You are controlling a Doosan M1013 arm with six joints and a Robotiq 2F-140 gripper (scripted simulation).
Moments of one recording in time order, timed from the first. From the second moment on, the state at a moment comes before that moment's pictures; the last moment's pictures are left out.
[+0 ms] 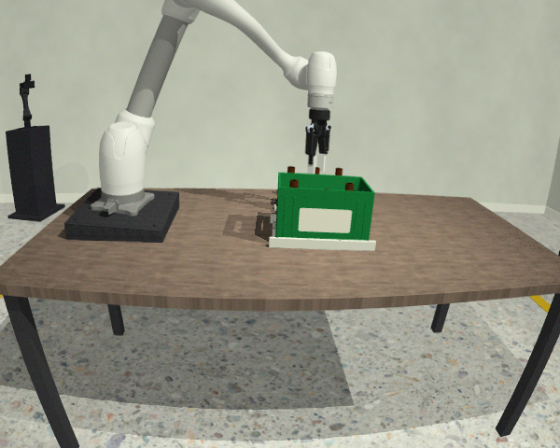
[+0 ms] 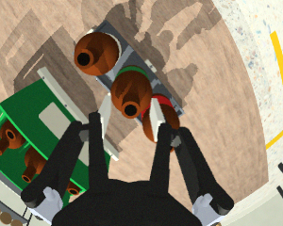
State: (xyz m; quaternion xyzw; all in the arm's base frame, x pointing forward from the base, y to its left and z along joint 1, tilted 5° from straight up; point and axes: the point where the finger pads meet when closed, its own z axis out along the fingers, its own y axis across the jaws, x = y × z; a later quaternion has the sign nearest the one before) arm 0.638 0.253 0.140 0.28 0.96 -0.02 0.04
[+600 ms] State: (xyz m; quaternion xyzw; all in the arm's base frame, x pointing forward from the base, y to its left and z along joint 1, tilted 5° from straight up) arm 0.638 0.253 0.136 0.28 0.96 -0.02 0.04
